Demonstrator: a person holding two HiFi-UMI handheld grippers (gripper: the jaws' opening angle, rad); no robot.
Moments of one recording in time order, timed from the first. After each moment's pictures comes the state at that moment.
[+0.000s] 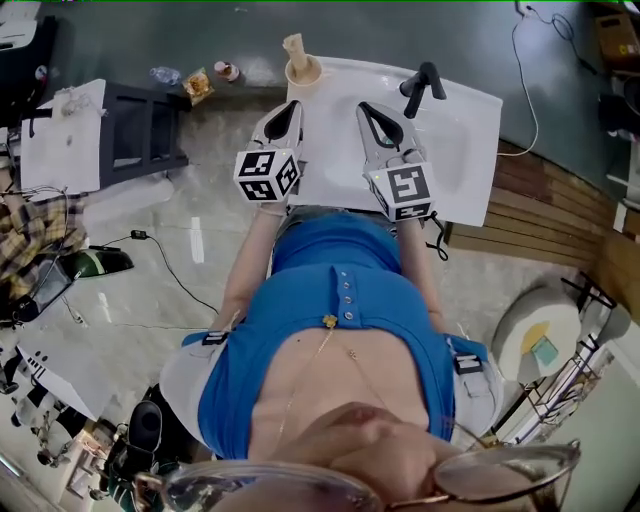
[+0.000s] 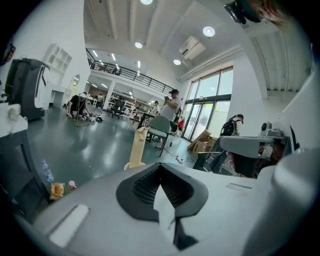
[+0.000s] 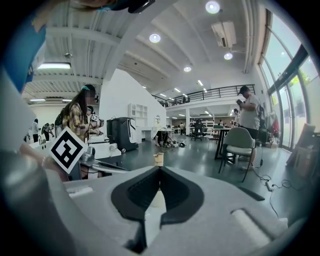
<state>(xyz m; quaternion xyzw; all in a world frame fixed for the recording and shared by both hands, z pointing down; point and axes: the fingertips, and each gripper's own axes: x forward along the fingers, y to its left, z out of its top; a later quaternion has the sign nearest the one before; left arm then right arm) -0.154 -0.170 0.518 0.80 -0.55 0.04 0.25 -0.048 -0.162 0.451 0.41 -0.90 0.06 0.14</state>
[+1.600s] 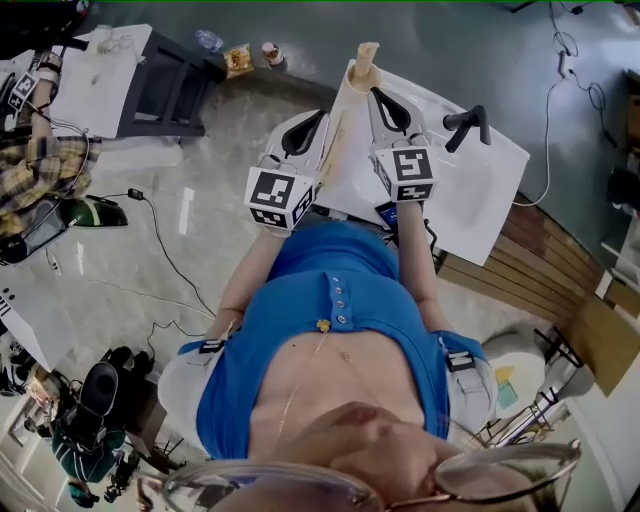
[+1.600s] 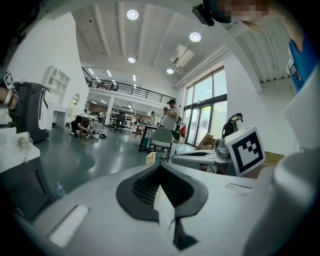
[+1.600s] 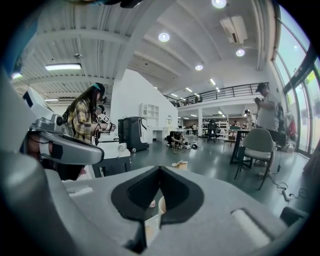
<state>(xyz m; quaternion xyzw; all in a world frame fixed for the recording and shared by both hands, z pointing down) -0.207 -0.134 0.440 0.80 -0.58 0.03 0.17 -0.153 -0.200 0.460 0.34 -0.93 0.04 0.14</state>
